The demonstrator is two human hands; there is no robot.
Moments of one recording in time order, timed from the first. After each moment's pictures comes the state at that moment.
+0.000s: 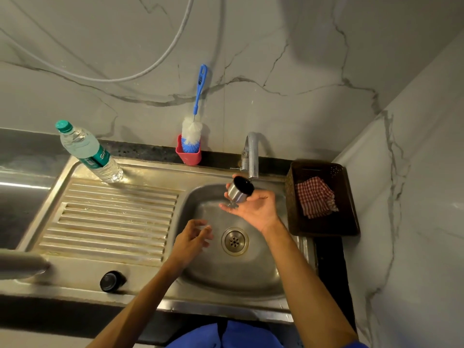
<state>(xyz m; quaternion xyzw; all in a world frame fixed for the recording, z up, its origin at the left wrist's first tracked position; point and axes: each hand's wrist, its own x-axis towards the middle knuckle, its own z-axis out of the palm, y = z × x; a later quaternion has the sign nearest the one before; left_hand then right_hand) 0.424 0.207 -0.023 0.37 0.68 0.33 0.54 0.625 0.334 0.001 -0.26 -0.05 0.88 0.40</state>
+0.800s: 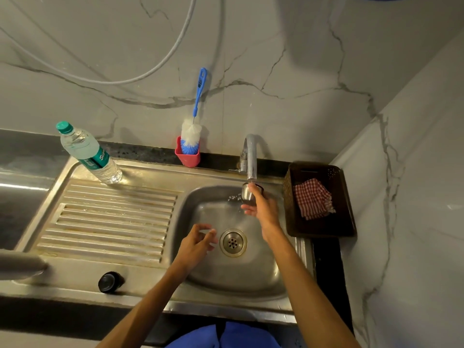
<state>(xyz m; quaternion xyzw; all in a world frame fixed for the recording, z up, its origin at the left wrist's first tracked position) 0.442 0.203 -0.022 0.35 0.68 0.33 0.56 0.635 0.323 -0.004 -0.64 -0.27 0.59 0.40</state>
